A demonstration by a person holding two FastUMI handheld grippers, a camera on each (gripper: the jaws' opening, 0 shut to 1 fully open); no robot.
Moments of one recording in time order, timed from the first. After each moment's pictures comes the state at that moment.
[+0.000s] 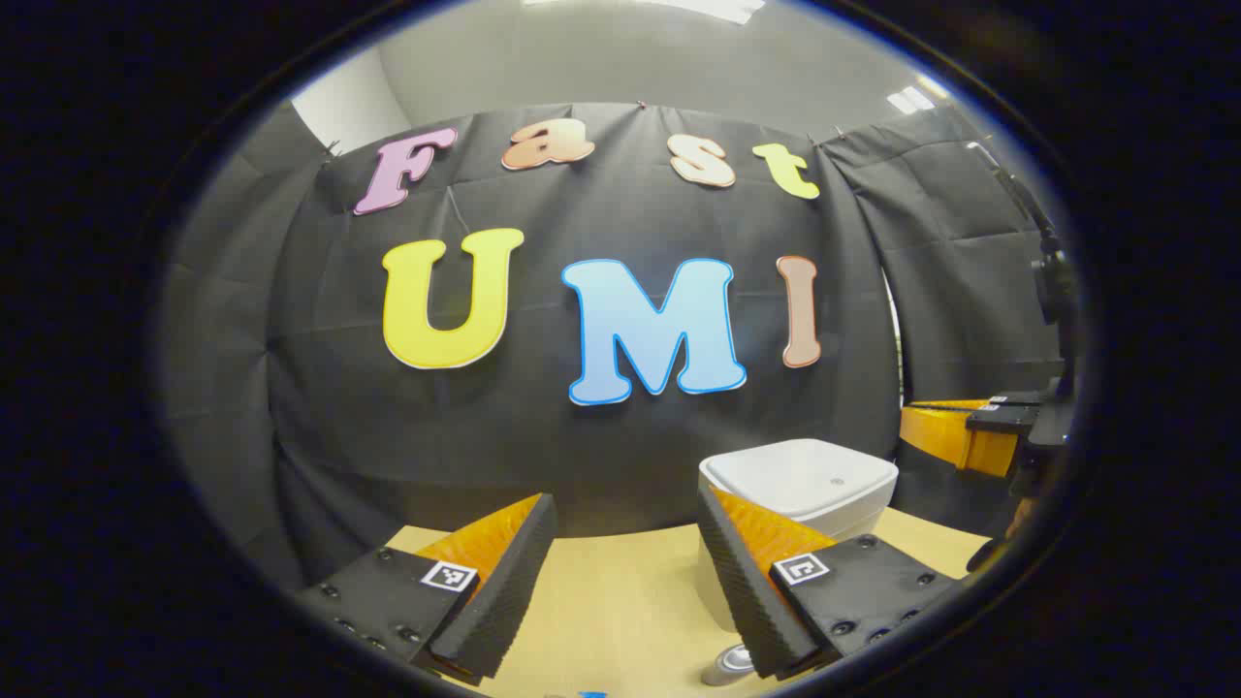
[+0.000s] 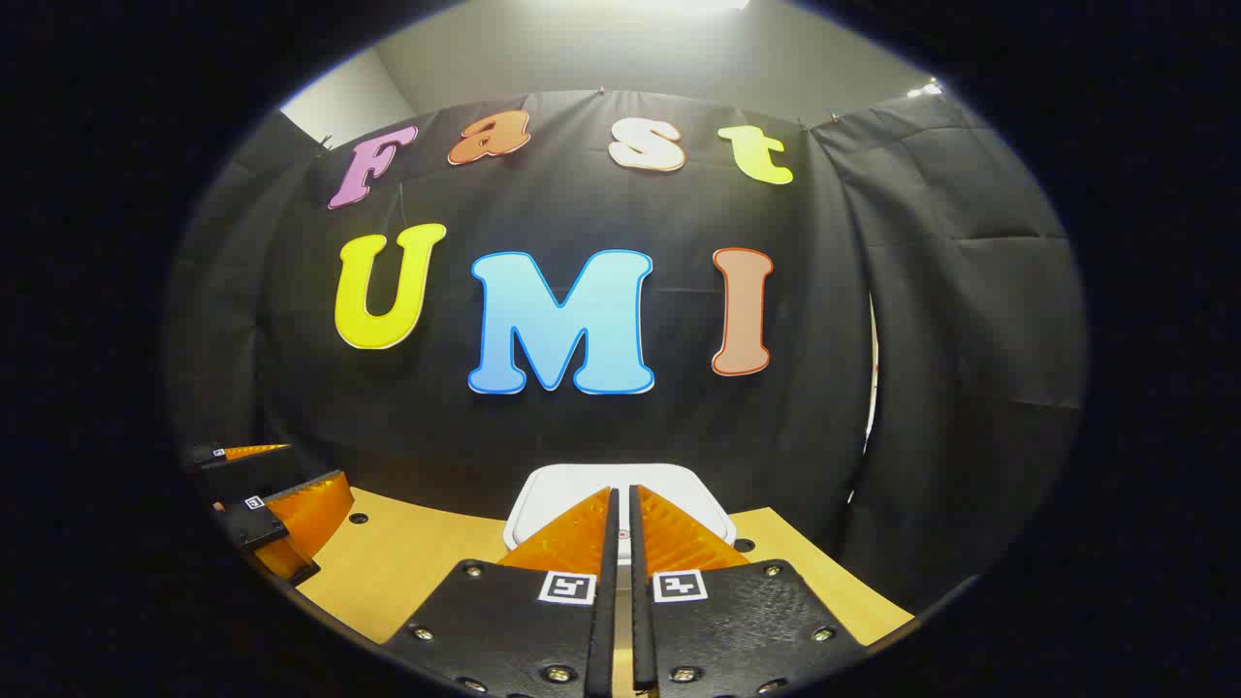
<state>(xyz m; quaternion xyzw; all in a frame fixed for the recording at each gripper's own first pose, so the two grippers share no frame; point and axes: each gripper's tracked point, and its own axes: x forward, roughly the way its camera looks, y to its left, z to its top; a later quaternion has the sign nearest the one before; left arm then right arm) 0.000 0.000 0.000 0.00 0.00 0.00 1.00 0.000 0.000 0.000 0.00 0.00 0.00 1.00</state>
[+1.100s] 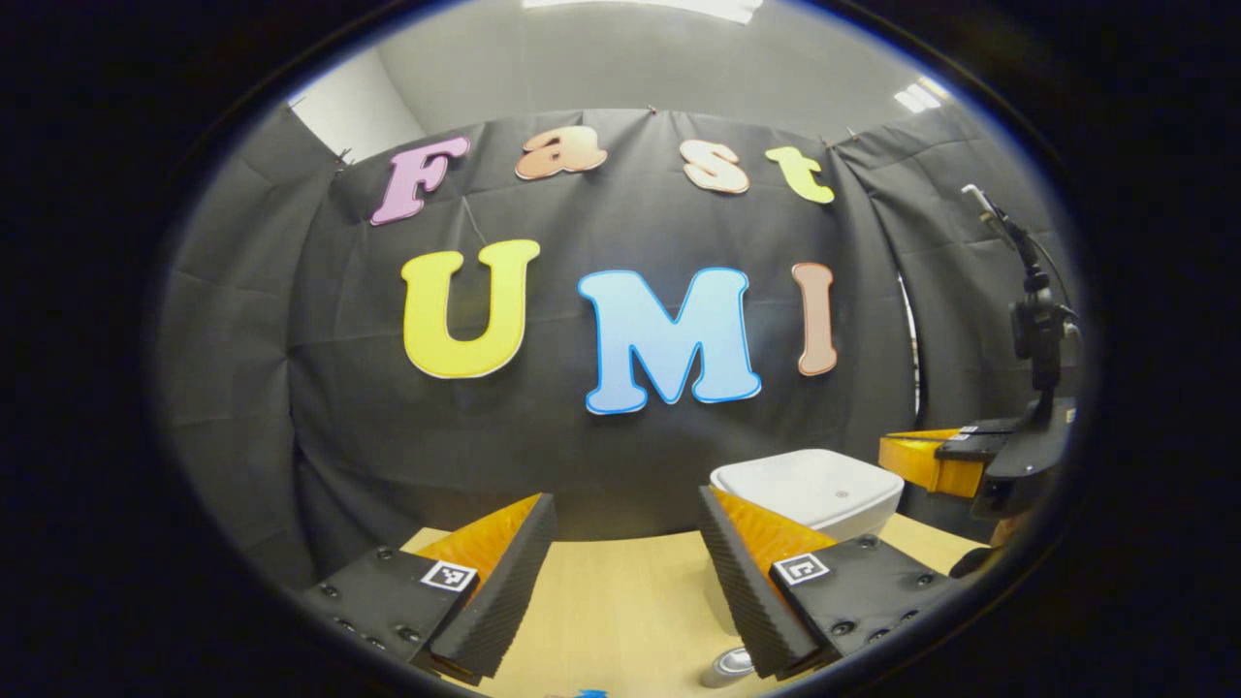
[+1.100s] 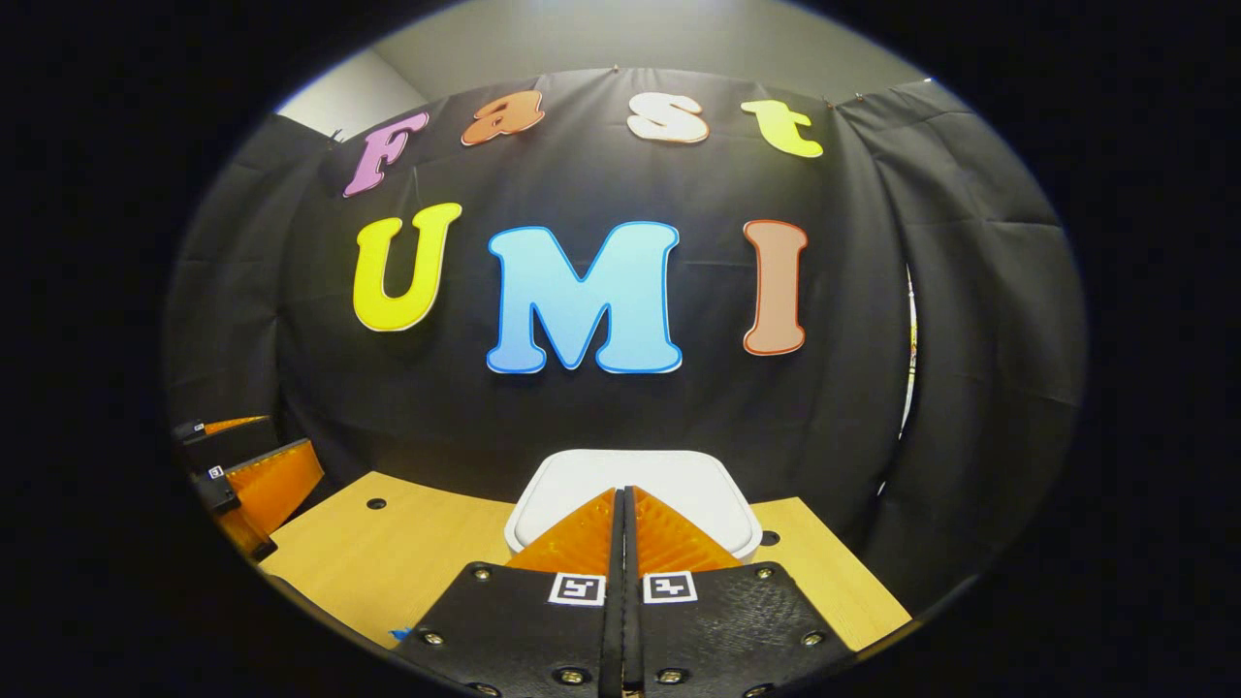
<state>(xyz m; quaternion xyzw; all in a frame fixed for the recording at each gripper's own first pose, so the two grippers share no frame) -0.013 0.002 0.017 0.00 0.00 0.03 1.00 0.031 -0.002 -0.018 0.00 0.04 0.05 1.00</state>
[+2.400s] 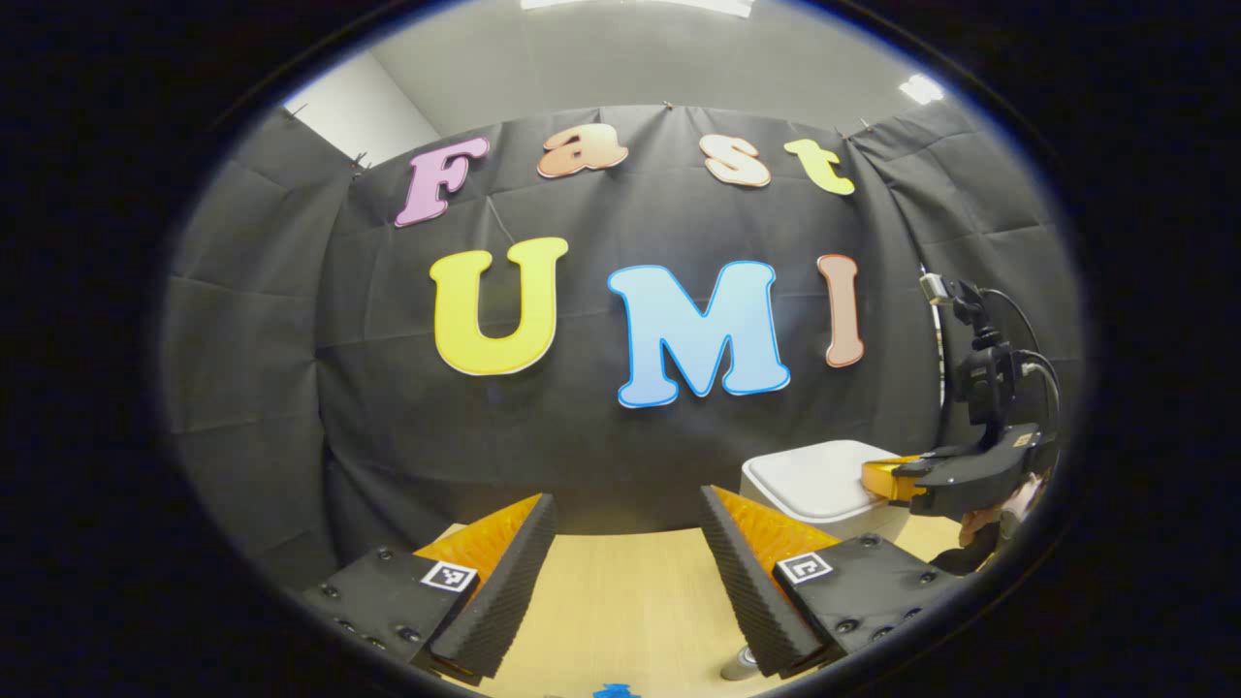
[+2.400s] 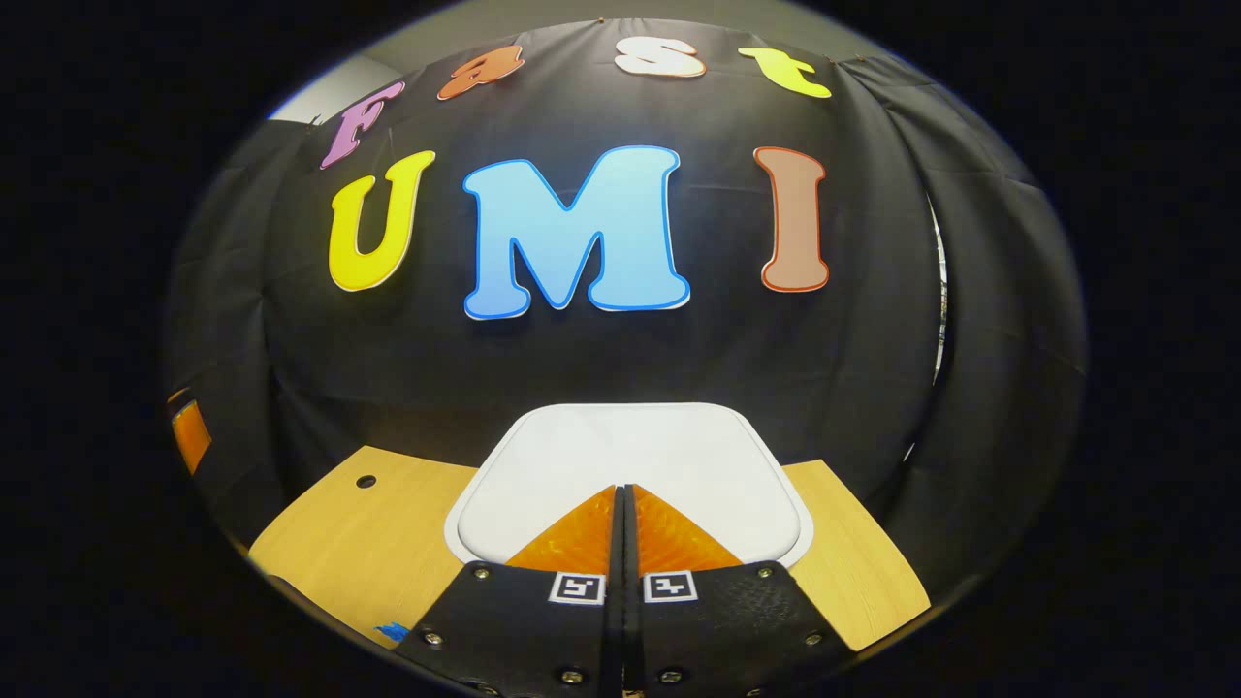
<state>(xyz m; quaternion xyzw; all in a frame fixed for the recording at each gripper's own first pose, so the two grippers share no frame) -0.031 0.028 0.016 0.01 0.01 0.08 1.00 0.092 -0.005 -0.070 0.00 0.11 0.07 0.99</state>
